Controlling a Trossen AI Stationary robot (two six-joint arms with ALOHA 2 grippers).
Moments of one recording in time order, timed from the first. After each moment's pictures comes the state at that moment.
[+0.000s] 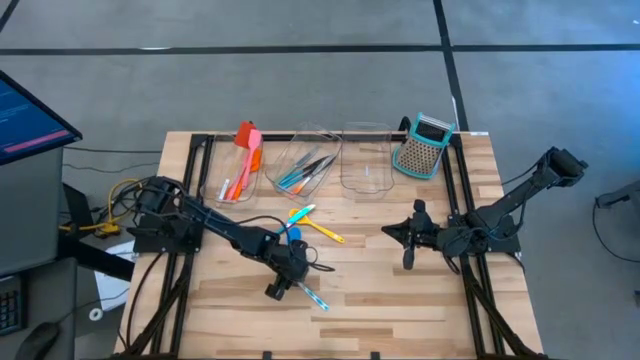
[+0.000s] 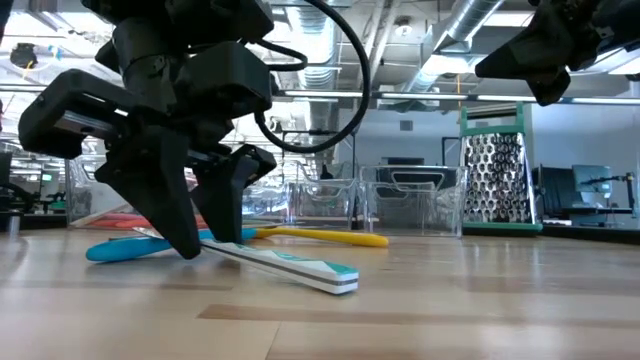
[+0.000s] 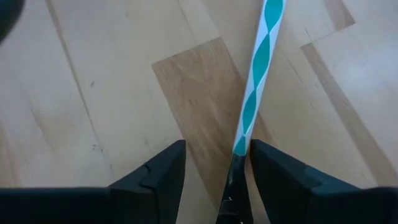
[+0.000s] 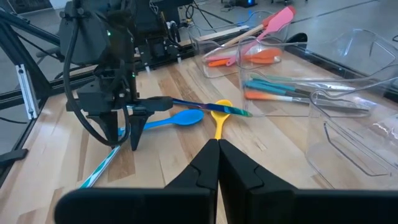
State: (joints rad) left arm -0.31 1.81 0.90 -0.12 0.09 0.09; right arm 0.58 0.92 0.42 0.08 0.81 0.48
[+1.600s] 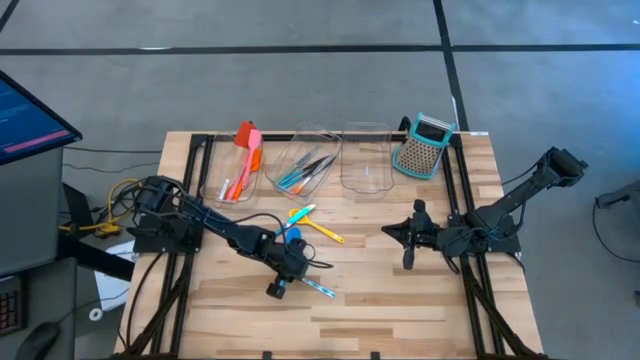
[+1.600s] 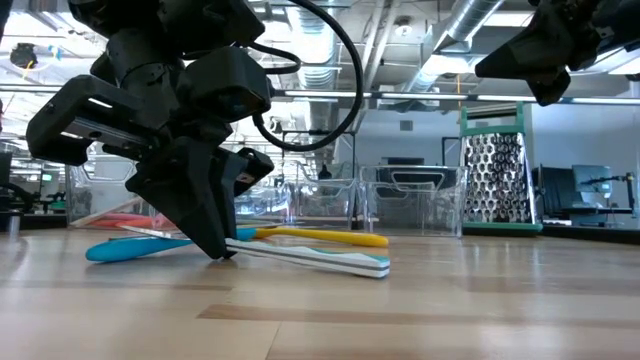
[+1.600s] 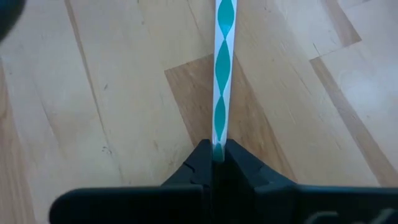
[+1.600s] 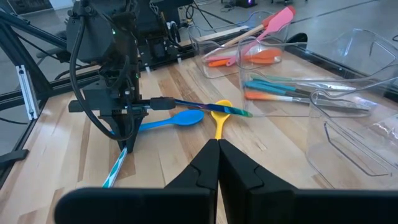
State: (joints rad) left arm -0.31 1.80 0.83 0.00 0.09 0.05; right arm 0.58 0.92 0.42 0.08 0.81 0.48
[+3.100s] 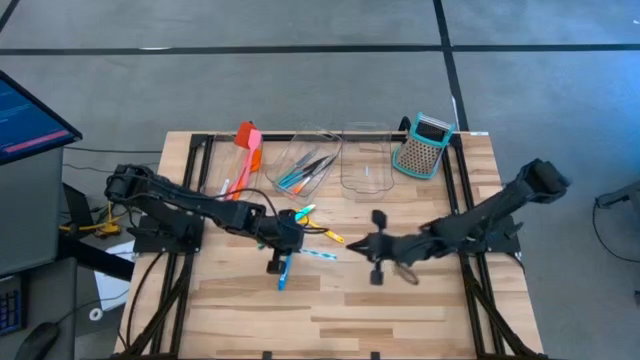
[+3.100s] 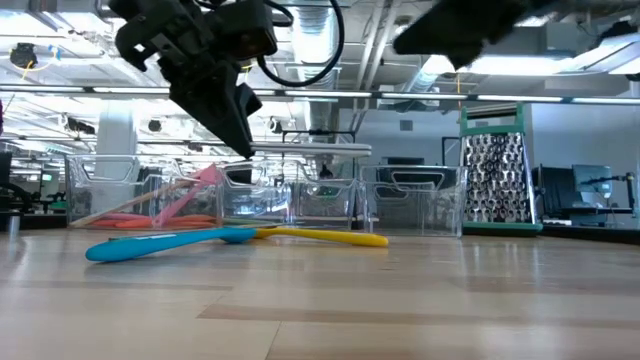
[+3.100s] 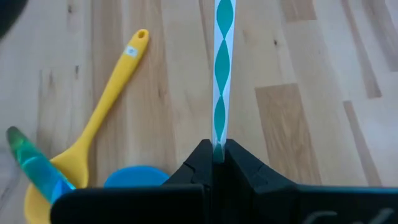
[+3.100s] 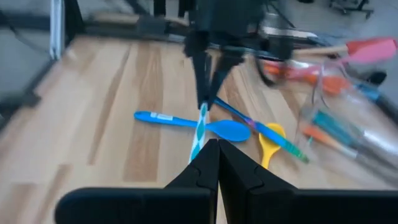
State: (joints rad) left arm -0.18 1.53 0.93 -0.35 -0.03 -0.05; right arm 0.45 1.37 0.75 0.15 0.52 0.15
